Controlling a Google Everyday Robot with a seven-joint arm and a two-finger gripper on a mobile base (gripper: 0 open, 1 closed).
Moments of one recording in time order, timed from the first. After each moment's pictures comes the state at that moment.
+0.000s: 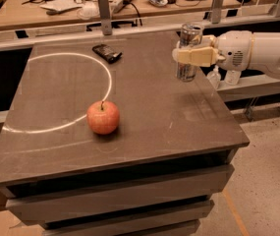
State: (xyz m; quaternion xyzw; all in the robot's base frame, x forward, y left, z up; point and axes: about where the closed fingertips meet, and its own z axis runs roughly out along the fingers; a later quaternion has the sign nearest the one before) arm 0.618 -0.117 0.967 -0.41 0.63 0.39 0.53
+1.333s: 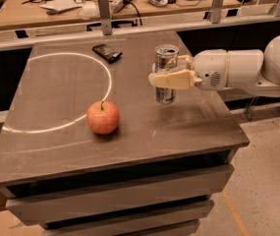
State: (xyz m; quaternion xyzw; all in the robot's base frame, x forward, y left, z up) arm 0.564 -0.053 0.937 -0.45 0.62 0.42 0.49
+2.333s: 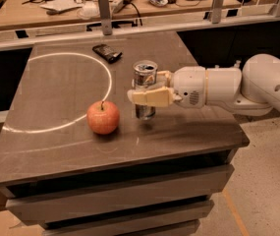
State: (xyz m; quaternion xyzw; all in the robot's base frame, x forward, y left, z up) arm 0.528 -0.005 0.918 -0.45 0.61 0.44 0.49
